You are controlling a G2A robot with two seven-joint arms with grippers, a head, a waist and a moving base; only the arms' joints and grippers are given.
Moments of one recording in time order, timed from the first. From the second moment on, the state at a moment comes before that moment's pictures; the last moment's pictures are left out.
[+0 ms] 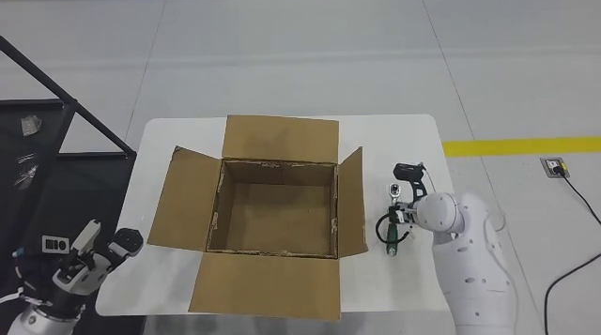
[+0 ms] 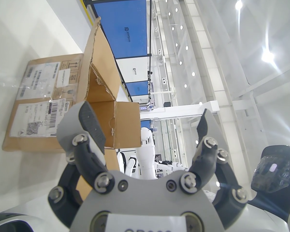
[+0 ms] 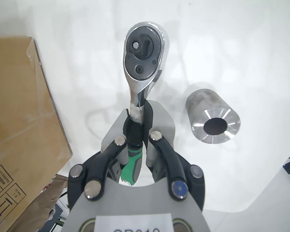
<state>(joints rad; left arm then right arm) 1.68 -1.13 -2.04 -1.79 -0.64 -0.27 -0.79 -0.78 -1.52 1.61 -1.19 -1.29 -0.03 1.22</state>
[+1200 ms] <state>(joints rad) 1.69 -1.13 -2.07 -1.79 -0.65 -0.27 -0.79 -0.76 -1.49 1.51 -1.12 -1.28 0.04 1.18</state>
